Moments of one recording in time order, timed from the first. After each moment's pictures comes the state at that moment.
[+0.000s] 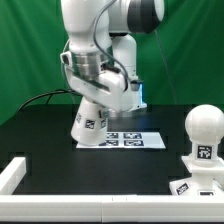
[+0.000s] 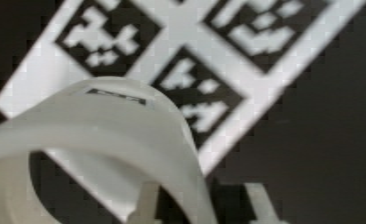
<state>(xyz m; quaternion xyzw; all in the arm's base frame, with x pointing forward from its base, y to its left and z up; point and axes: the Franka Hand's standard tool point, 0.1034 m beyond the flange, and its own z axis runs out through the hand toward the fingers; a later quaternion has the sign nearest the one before) 0.374 -0.047 0.084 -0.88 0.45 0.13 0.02</state>
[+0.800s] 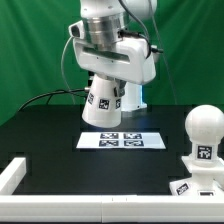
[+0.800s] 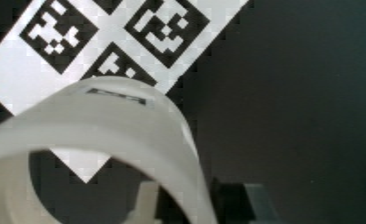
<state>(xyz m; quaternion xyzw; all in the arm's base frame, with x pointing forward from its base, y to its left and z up) 0.424 -0.027 0.132 -0.90 0.42 0.13 0.02</state>
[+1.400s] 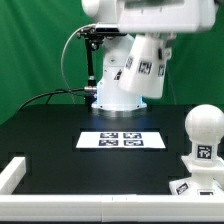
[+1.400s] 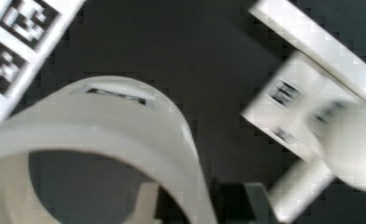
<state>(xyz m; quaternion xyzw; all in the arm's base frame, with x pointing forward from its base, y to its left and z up) 0.522 0.037 0.211 -0.88 0.46 0.02 0.04</state>
